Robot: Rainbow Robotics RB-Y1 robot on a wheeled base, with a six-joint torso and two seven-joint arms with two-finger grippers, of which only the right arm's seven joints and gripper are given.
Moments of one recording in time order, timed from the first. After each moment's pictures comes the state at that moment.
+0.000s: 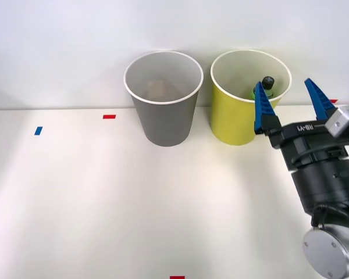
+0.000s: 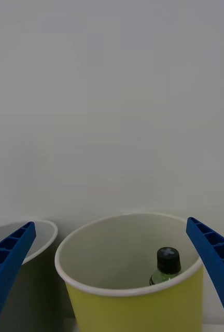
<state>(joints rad) 0.25 -0.34 0.17 -2.15 -0.57 -0.17 1.76</state>
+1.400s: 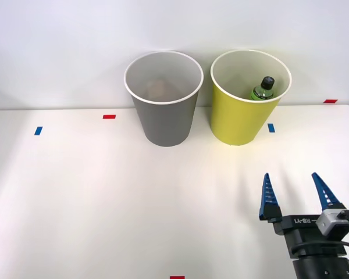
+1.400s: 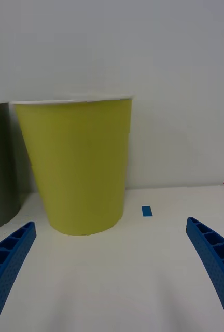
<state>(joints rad) 0.57 -0.26 0.25 -1.90 -0.39 -0.49 1.79</state>
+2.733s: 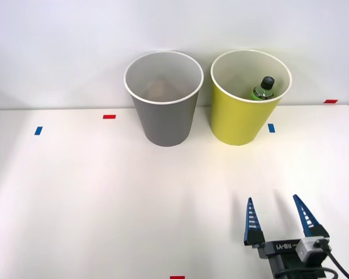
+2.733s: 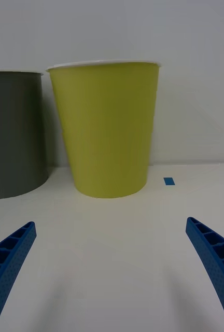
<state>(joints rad) 0.63 -0.10 0.18 -1.71 0.10 -0.68 1.43</state>
